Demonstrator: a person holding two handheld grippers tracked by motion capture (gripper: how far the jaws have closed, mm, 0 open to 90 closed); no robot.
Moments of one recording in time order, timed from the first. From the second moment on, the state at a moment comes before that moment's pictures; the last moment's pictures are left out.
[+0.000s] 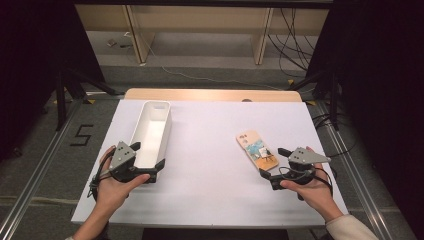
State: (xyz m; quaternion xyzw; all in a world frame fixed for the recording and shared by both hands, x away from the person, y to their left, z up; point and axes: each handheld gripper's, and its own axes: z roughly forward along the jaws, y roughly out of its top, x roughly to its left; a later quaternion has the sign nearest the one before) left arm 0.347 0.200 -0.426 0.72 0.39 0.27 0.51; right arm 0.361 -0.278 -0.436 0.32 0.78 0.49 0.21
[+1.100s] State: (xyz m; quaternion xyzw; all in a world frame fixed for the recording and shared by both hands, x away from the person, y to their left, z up) left arm 0.348 0.202 -0.426 0.71 0.40 0.27 0.51; right arm 0.401 -0.301 -0.447 0.41 0.78 0.40 0.25
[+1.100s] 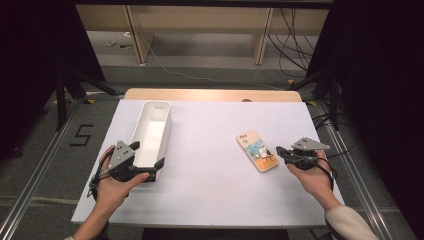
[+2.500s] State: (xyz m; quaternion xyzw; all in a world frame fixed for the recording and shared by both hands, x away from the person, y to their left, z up) left arm 0.347 0.203 -0.426 0.71 0.40 0.27 0.51; right arm 0.433 -0.301 -0.466 0.47 0.79 0.34 0.19
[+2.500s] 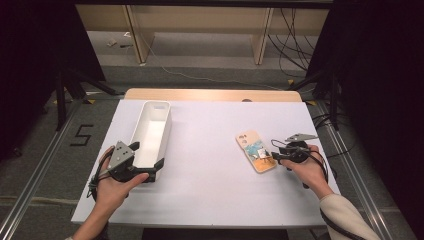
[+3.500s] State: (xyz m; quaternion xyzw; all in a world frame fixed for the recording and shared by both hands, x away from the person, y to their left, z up) left arm 0.348 0.202 -0.427 0.71 0.40 0.27 0.51; right arm 0.454 -0.246 -0.473 0.42 0.83 0.33 0.16
